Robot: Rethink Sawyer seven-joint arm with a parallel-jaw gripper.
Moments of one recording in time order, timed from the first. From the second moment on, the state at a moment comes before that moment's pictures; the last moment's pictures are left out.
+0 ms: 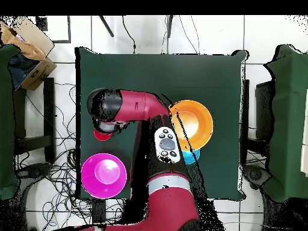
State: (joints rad) arm -0.10 -0.58 0.13 1.51 0.06 0.96 1.87
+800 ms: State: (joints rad) arm -0.07 -0.50 0.14 1.55 0.07 0.81 1.87
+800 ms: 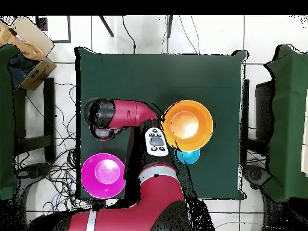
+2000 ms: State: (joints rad) arm -0.07 -0.37 0.14 1.57 0.01 0.69 1.87
